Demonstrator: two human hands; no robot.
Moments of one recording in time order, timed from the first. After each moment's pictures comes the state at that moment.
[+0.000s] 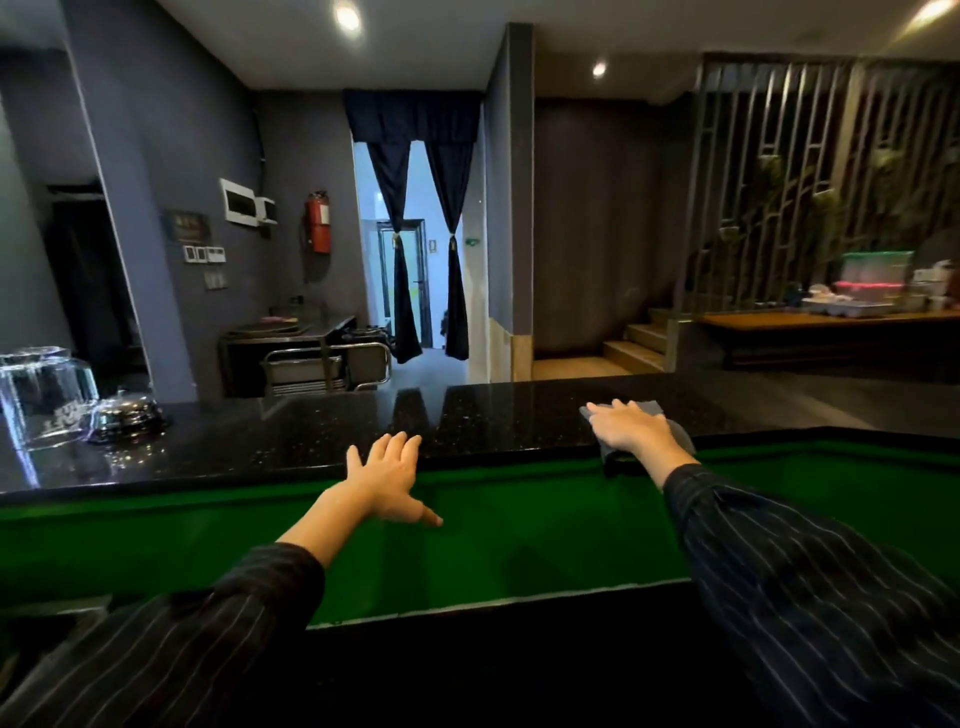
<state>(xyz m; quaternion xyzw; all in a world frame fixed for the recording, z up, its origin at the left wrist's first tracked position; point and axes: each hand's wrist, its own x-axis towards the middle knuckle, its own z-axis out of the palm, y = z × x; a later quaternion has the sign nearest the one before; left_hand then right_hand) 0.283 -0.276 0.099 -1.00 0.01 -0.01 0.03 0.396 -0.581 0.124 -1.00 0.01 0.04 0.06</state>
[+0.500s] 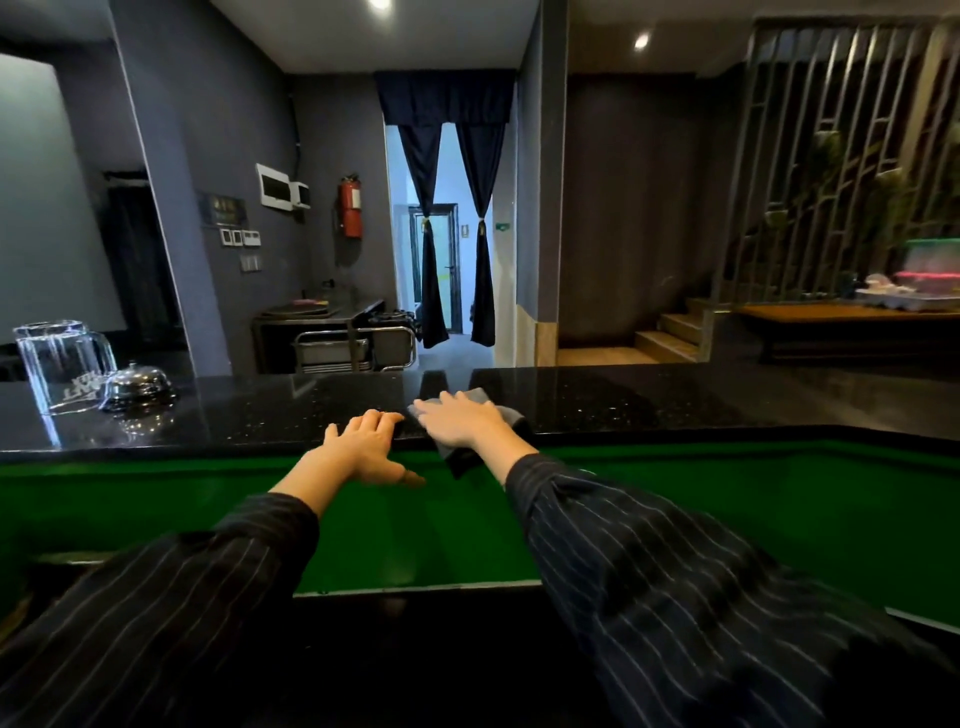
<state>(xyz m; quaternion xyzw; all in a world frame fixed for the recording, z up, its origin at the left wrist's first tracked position) 0.287 -0.290 0.111 -1.00 -0.08 -0.01 -0.02 0.368 -0.420 0.121 -0.96 -0.27 0.03 0.04</state>
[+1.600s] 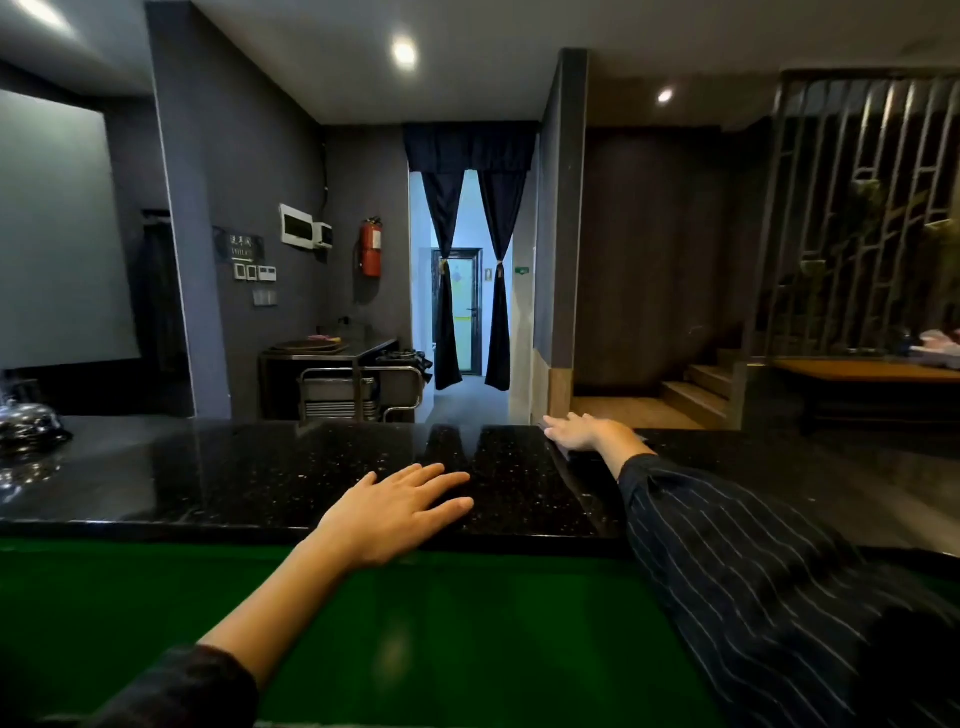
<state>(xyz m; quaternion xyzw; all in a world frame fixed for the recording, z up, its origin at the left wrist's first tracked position) 0.380 -0.392 0.095 -1.00 0.05 -0.06 -0.03 0.597 -0.602 0.135 -0.98 -0.15 0.10 0.06</state>
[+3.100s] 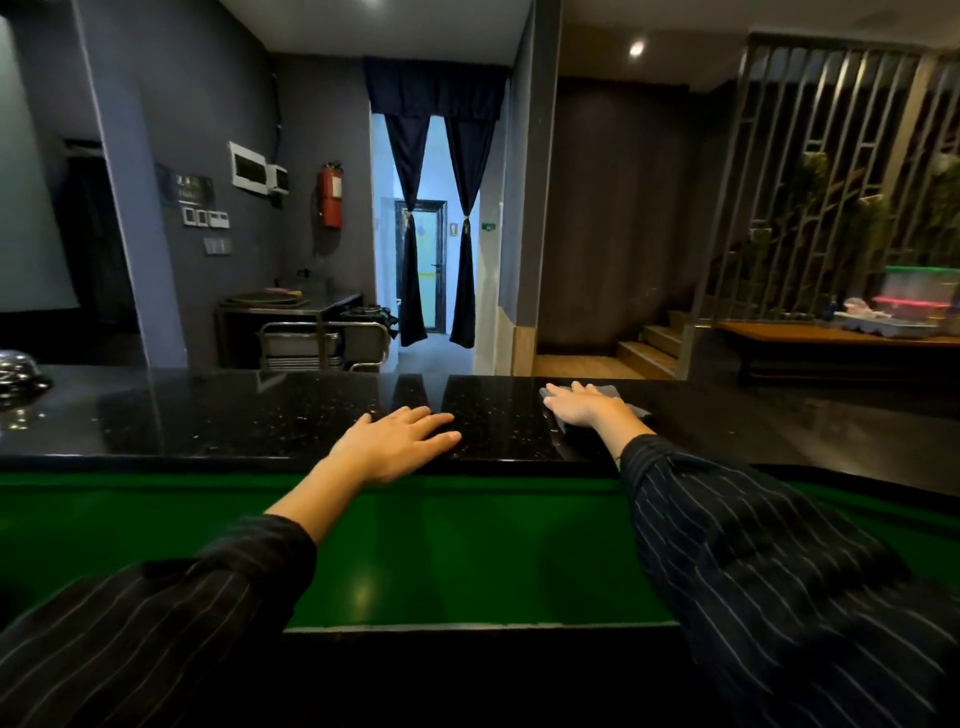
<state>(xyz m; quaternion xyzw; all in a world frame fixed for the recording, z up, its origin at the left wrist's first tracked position) 0.366 -0.401 0.107 -1.00 0.06 -0.04 -0.02 0.520 -0.643 0.125 -0.99 -0.08 0.07 0.07</state>
